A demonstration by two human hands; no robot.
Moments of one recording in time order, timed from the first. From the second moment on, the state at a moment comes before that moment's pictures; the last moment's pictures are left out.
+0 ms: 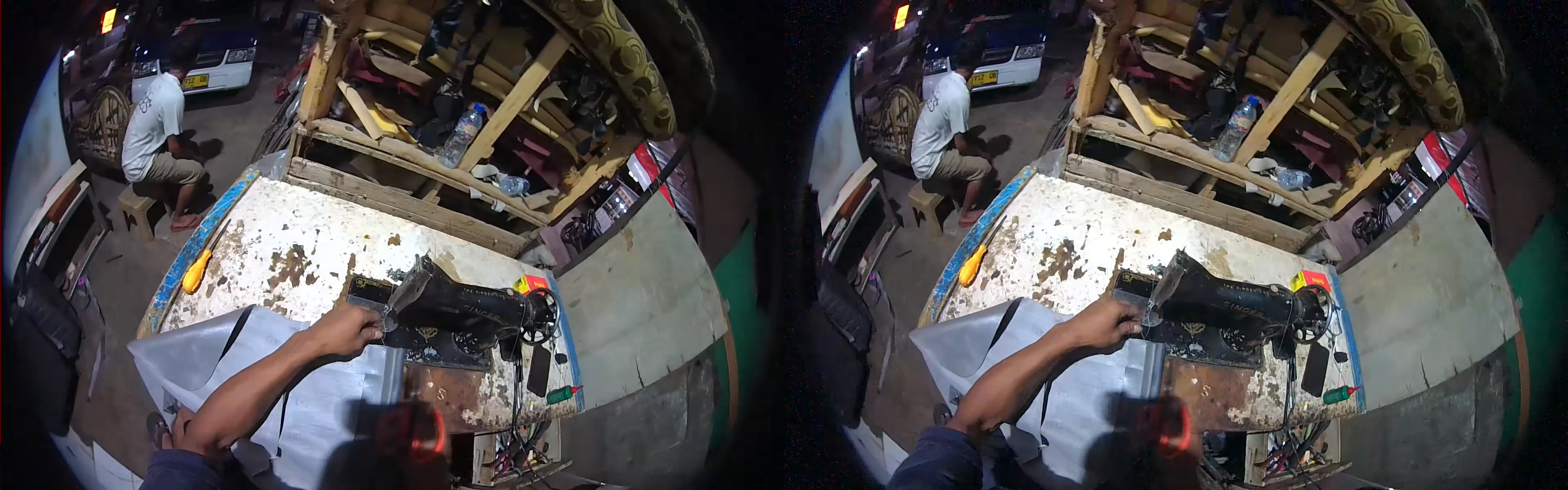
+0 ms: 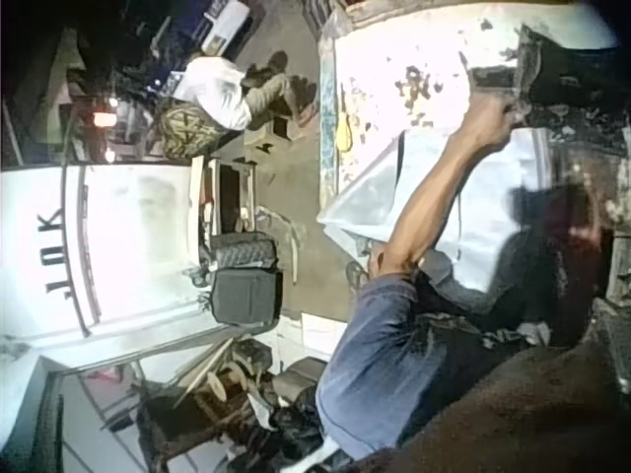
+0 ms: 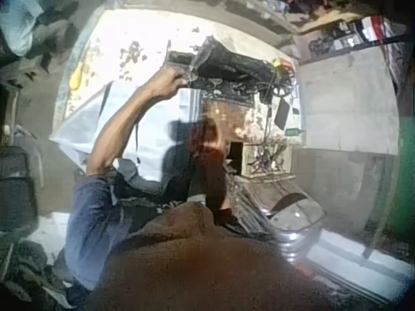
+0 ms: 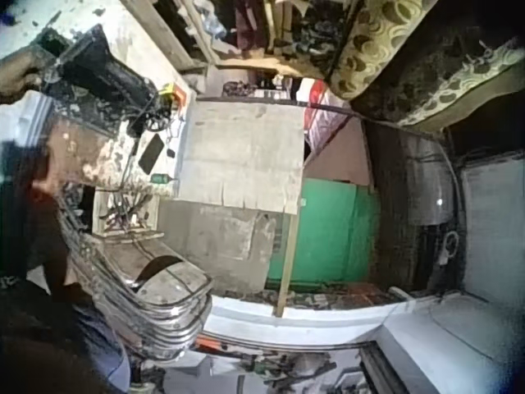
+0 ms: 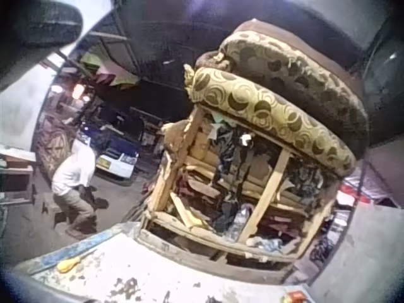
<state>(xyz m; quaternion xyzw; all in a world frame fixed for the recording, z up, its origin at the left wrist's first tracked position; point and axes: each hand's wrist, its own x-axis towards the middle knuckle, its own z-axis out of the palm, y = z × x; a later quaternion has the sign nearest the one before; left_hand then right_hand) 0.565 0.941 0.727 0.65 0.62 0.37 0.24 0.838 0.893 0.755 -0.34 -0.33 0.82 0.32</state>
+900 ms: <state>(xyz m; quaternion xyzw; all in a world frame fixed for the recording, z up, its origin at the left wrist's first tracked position) 0.579 0.918 0.728 0.67 0.54 0.46 0.22 0.758 0.929 0.716 -0.38 -0.31 0.83 0.26</state>
